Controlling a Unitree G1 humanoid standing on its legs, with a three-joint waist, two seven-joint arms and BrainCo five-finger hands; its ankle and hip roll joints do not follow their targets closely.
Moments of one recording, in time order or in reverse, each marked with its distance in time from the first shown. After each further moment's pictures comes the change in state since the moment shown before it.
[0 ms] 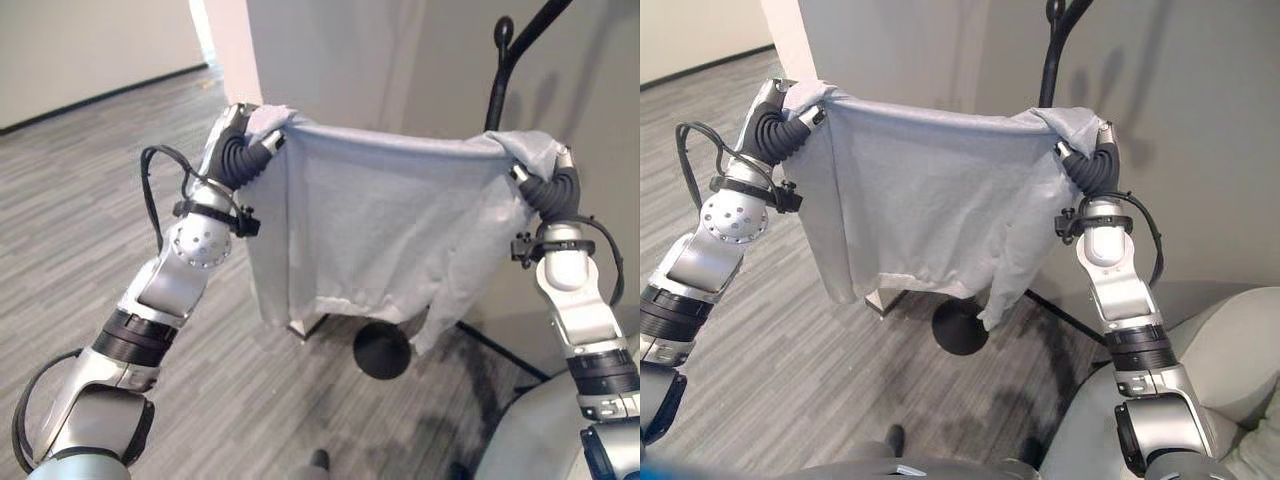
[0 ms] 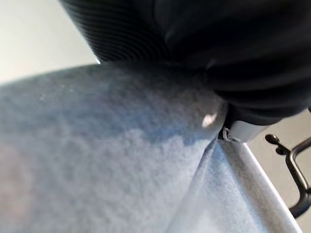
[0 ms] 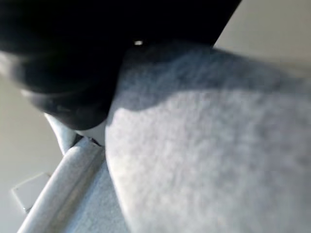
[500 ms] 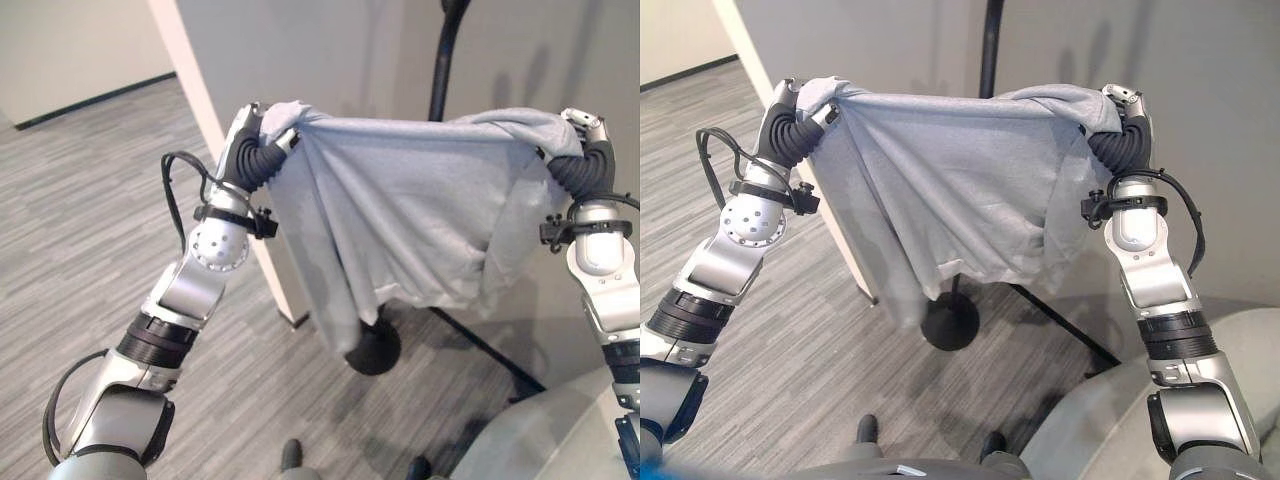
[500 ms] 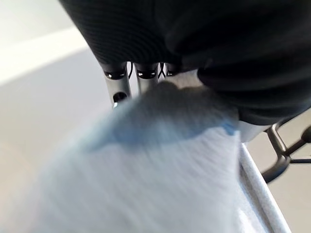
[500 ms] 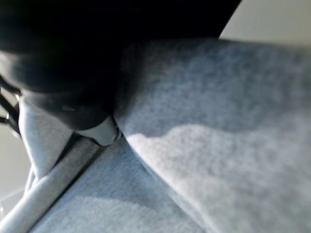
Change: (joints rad) left arm -0.016 -0.096 -0.016 -0.013 -0.006 -0.009 0.015; right arm -0.048 -0.135 0.002 0.038 0.010 0.003 -0.001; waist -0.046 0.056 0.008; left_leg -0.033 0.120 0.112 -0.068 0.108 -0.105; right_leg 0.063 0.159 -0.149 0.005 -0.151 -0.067
